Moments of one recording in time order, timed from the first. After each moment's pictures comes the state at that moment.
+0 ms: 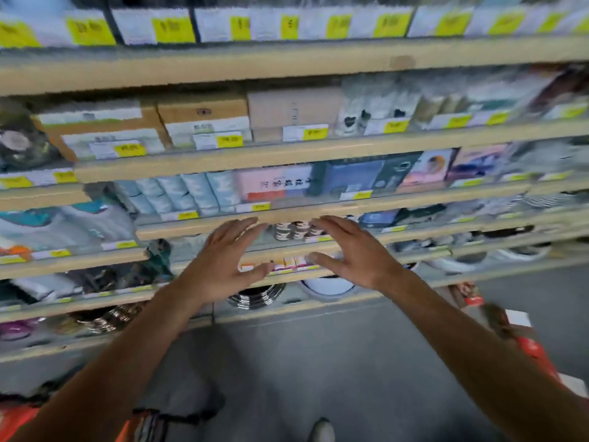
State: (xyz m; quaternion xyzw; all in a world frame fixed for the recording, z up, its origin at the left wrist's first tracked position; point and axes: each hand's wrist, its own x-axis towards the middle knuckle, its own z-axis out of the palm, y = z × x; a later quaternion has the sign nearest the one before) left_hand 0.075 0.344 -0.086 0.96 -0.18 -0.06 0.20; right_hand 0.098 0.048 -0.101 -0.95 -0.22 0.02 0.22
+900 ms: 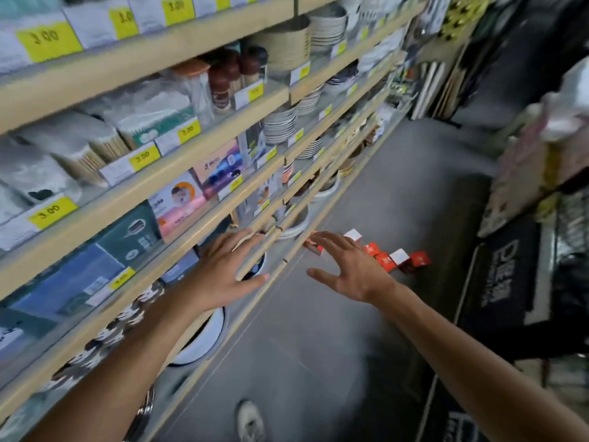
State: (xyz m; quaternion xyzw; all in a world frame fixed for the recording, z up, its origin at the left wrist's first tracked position) left_hand 0.209 -0.101 -0.116 0.82 -0.52 -0.20 0.17; right_hand 0.006 -0.319 -0.132 -0.96 0.19 -0.01 0.21
